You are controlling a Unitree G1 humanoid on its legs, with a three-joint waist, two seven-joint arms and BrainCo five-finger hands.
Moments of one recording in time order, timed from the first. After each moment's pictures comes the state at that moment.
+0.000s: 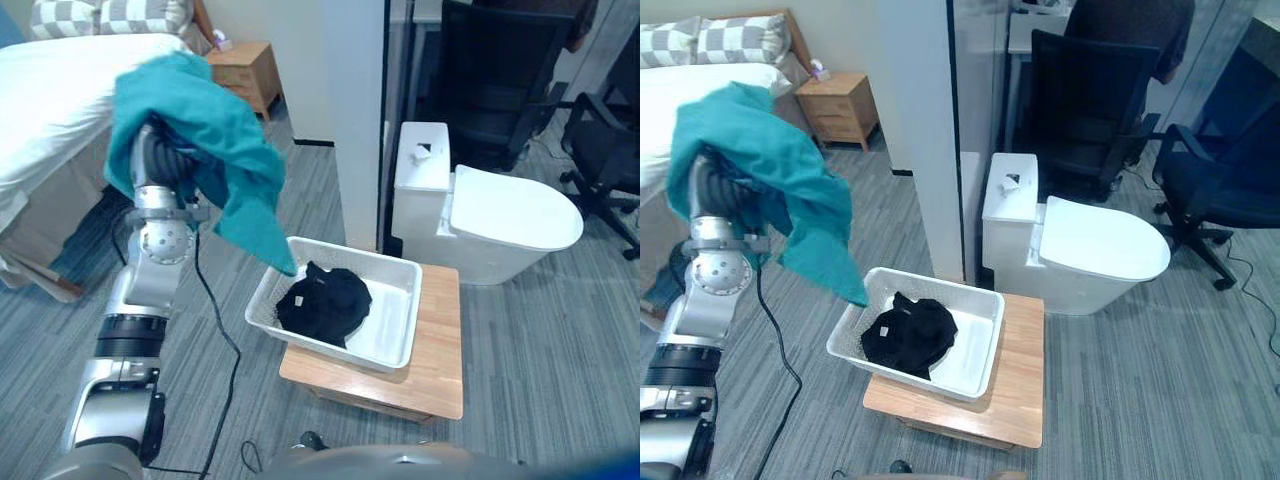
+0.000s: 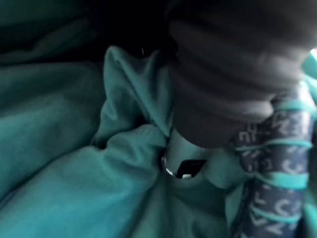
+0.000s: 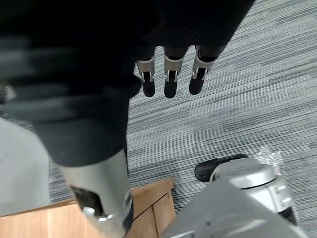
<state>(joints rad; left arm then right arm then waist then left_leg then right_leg) -0.40 0.59 0.04 0.20 0.31 -0.20 0.39 0.19 -0.06 -0.42 1.06 -0.02 -0.01 -0.22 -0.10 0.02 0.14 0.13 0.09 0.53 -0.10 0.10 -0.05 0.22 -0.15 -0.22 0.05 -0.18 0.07</state>
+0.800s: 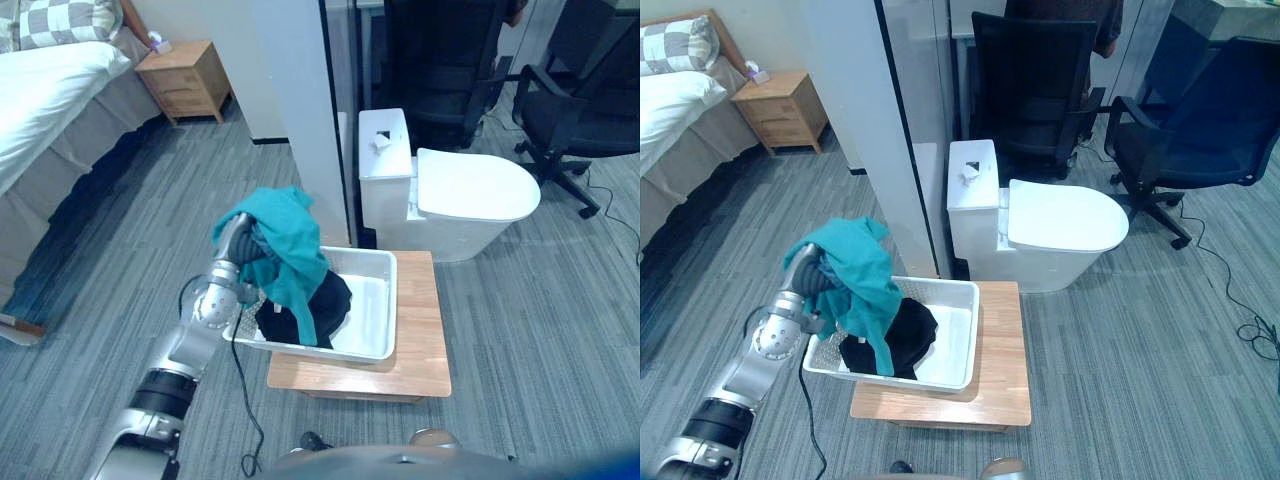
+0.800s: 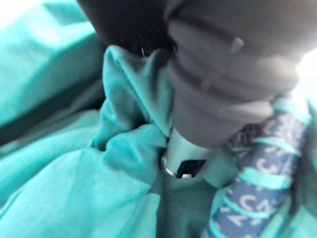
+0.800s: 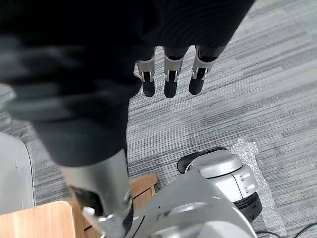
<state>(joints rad) -0.14 0.48 -0.17 0.22 0.34 -0.20 0.19 0.20 -0.06 -0.37 1.04 -0.06 -0.01 -0.18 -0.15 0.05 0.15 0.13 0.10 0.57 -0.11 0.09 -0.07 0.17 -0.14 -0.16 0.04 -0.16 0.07</state>
